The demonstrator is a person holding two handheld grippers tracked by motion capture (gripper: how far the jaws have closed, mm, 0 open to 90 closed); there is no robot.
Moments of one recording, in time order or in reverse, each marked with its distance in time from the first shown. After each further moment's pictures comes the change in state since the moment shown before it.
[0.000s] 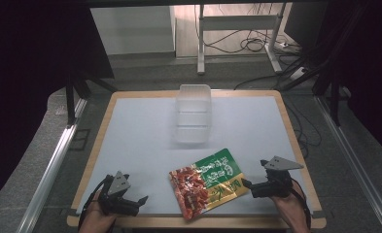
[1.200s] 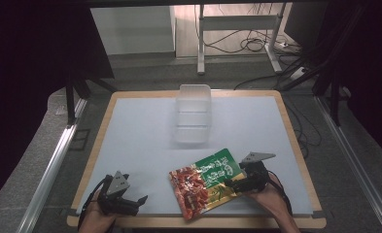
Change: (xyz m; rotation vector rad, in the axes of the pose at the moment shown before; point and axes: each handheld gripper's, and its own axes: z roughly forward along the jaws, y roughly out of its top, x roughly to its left) left arm 0.001 -0.001 -0.001 -0.011 -0.005 -0.009; right arm 0.014 0.010 0.058 0.151 0.141 0.077
